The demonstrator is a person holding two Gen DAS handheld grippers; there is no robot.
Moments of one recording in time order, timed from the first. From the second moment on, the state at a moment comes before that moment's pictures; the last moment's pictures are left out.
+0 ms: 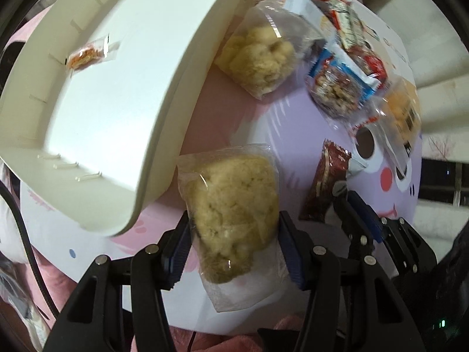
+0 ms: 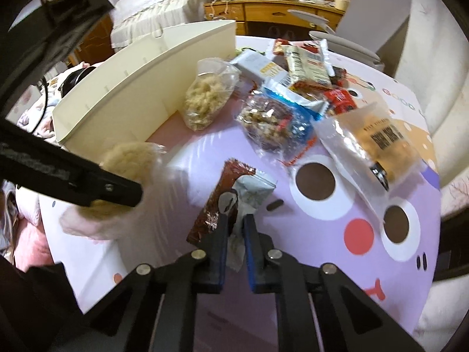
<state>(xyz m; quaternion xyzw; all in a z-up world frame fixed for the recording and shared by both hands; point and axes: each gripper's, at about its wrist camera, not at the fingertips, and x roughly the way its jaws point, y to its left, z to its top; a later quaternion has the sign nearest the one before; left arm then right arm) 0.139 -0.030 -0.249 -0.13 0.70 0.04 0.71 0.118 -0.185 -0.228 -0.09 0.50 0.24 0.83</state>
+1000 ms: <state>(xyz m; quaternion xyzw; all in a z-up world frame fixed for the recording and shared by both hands) 0.139 -0.015 -0.112 0.02 0.58 -0.13 0.81 0.124 -0.178 -0.234 0.05 0.54 0.08 0.84</state>
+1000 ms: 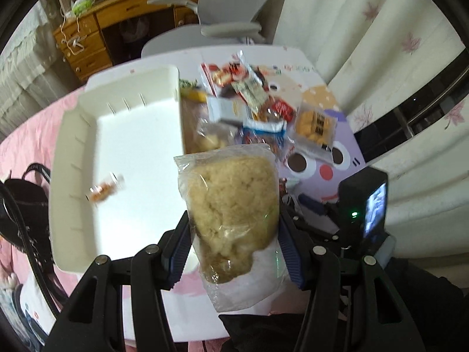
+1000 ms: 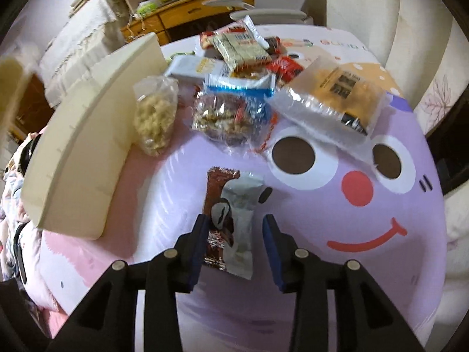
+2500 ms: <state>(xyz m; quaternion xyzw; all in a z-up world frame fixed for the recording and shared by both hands) 0.172 0.183 -0.134 0.01 0.57 -0.14 0.81 0.094 -0.088 -0.146 0.11 0.44 -0.04 0.89</state>
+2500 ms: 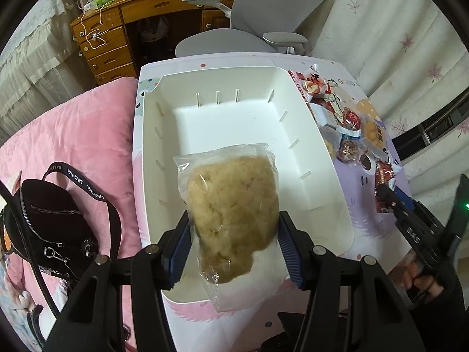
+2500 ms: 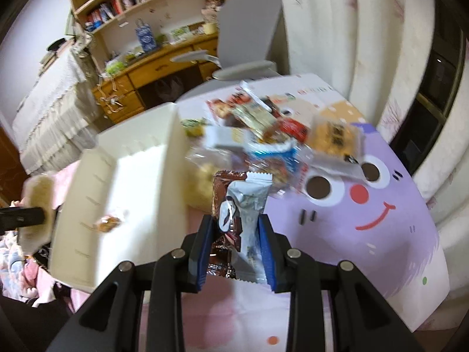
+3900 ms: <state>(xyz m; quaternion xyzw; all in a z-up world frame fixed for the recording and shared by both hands) 0.119 0.160 -0.111 0.03 0.53 -0.15 0.84 0.045 -0.008 -0.100 0.03 0.42 0.09 0.90</state>
